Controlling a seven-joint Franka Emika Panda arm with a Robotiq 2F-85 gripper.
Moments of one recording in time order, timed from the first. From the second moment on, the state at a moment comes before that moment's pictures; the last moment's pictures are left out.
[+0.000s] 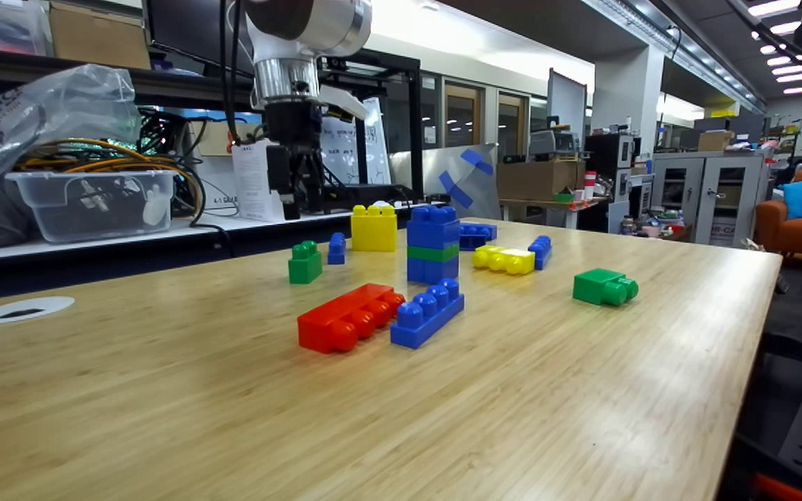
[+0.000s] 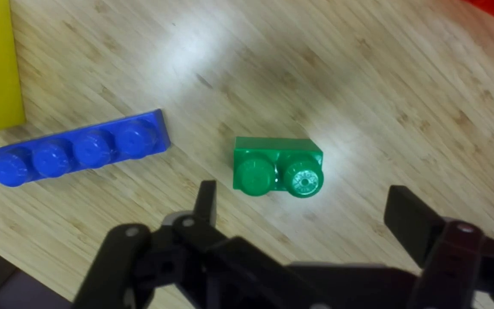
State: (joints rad) arm 0.27 0.73 0.19 -1.35 -0.17 2.04 -0.34
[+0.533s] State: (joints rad) arm 0.27 0.80 0.19 -1.31 -0.17 2.05 -0.35
